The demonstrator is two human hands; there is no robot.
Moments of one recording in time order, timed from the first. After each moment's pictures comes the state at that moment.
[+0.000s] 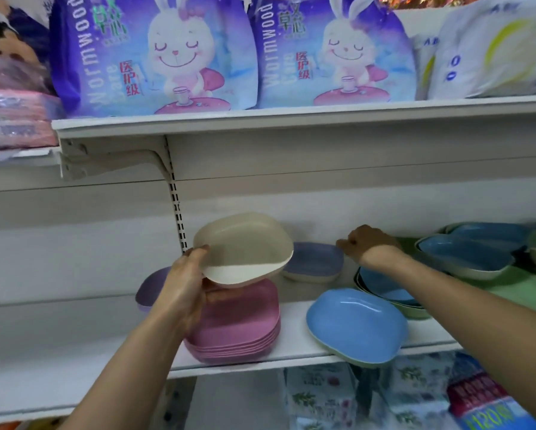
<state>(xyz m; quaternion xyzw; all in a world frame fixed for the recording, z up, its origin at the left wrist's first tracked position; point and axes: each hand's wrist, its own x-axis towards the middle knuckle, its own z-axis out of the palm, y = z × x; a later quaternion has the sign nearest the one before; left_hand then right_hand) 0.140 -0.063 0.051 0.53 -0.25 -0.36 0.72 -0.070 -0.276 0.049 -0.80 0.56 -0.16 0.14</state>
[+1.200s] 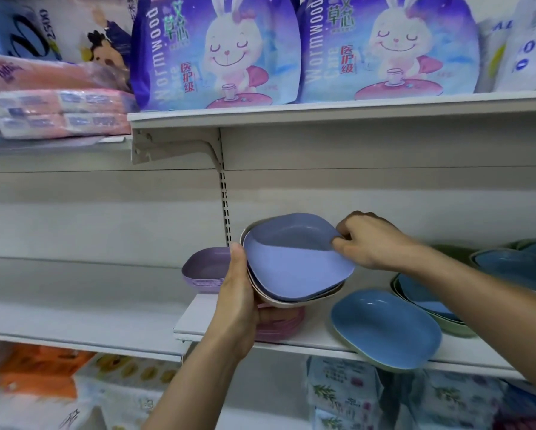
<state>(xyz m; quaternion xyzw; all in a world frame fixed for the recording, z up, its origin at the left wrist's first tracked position) 0.075 -0.044 0.029 0.53 -0.23 -0.34 0.74 -0.046 -0.203 0.093 -0.93 0.32 -0.17 0.08</state>
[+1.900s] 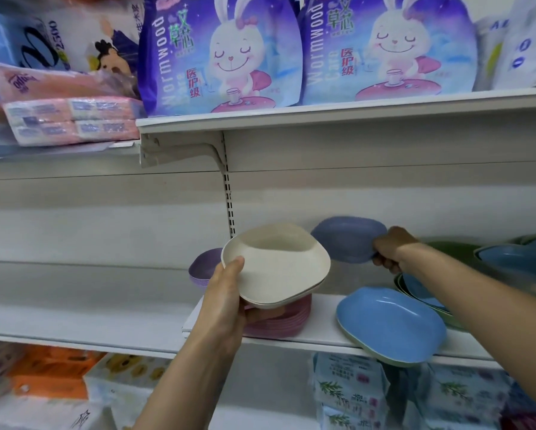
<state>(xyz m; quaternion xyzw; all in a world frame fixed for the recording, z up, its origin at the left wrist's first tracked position) 0.091 -0.019 0.032 0.51 -0.17 -0.34 0.77 -0.050 -0.261 0.055 -0.73 0.54 -0.20 0.37</state>
